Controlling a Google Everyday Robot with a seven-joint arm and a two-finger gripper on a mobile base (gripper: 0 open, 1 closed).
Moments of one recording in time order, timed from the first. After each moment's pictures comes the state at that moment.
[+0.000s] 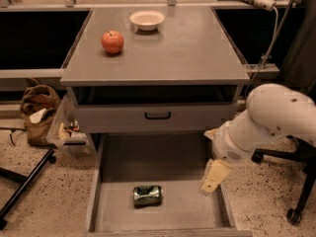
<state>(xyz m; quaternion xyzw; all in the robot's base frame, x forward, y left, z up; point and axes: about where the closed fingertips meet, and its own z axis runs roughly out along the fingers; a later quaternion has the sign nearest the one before) 0.456 -0.148 0.701 -0.60 0.77 0.13 0.18</state>
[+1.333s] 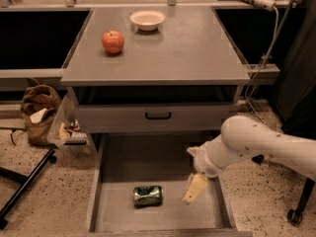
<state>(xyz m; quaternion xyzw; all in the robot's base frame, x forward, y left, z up) 0.475 -0.110 0.589 -0.60 0.76 0.18 0.19</state>
